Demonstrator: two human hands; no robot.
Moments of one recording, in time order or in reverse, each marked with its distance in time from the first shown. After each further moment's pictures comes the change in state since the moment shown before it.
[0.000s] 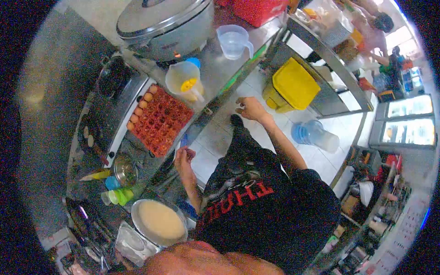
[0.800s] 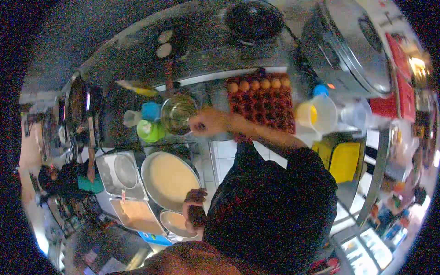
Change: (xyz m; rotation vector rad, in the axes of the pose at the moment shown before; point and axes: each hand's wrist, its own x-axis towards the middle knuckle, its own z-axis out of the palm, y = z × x) left_hand -0.099 0.147 -0.163 -0.089 0.343 0.591; right_hand 0.167 -0.468 0.258 0.435 -0.909 -1.195
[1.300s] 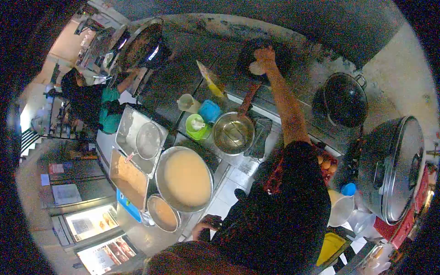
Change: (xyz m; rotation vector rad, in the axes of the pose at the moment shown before) left_hand -0.044 -0.016 0.009 0.166 0.309 -0.036; right_hand 0.346 0.272 -0.117 -1.006 0.188 0.437
